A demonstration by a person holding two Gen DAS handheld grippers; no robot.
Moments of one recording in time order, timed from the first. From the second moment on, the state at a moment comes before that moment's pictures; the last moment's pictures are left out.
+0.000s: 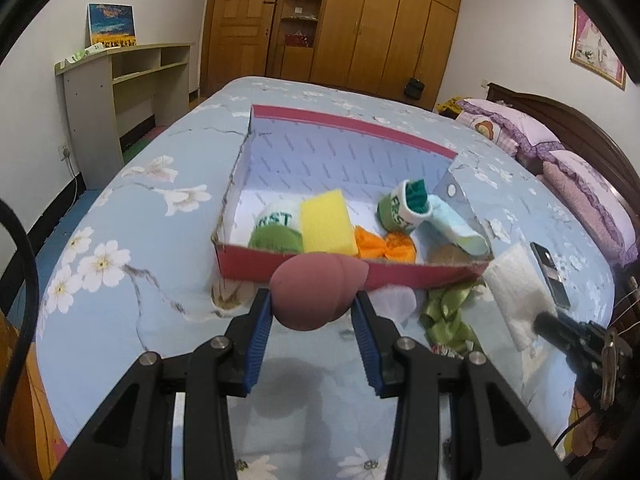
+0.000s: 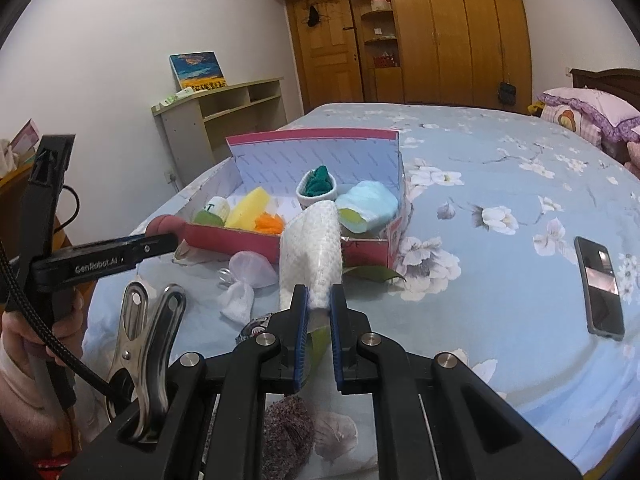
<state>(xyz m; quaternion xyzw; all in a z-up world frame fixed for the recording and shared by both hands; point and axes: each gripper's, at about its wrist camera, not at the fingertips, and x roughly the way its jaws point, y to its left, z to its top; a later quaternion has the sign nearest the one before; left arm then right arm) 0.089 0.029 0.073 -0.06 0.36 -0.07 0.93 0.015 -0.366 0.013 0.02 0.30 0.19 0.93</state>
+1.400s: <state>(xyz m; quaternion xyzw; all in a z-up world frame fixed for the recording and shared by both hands) 0.218 0.002 0.089 -0.02 0.35 -0.05 0.94 0.105 -0.318 0.035 -0.02 0.28 0.22 0.94</state>
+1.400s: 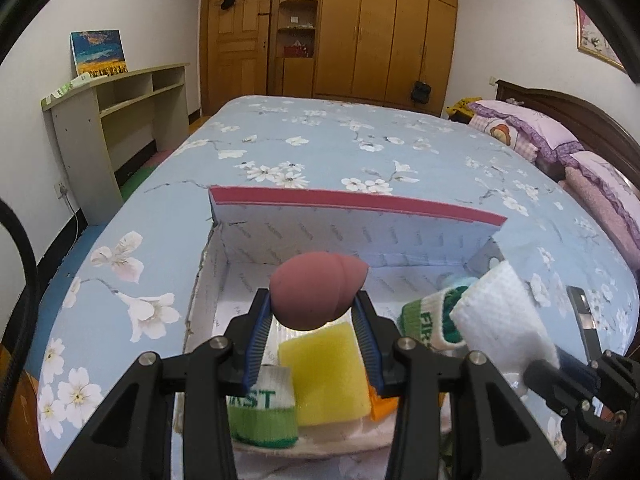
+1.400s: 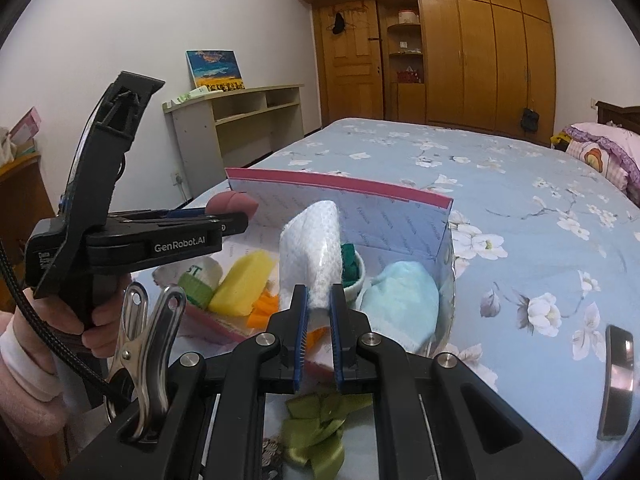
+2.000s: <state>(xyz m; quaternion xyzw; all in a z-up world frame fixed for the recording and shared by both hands) 0.249 -0.002 0.057 -0.01 0.37 -0.04 0.93 0.133 -0.320 0.017 -0.01 0.29 0.20 0.93</state>
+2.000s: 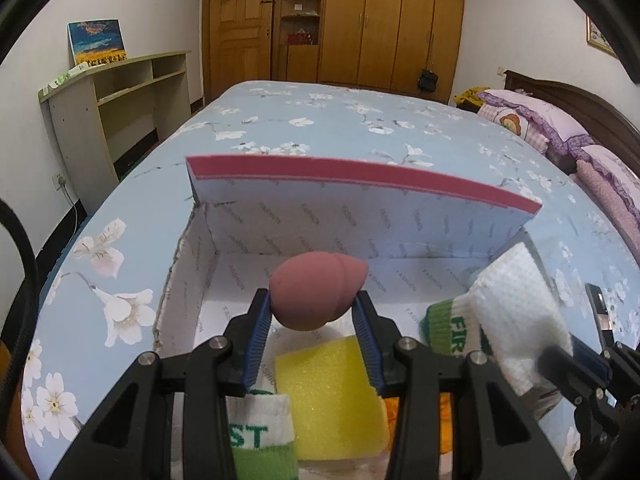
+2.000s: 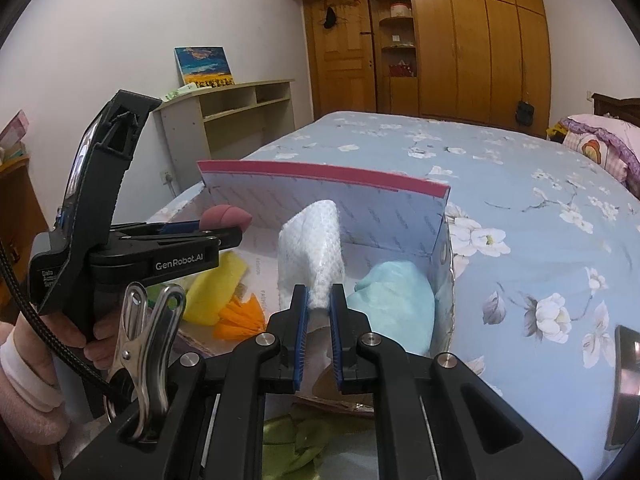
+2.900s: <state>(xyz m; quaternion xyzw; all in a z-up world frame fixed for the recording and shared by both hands) 0.261 0.004 0.038 -0.03 0.39 -0.03 0.92 0.151 -0.320 -0.004 0.02 0.32 0.20 0.93</state>
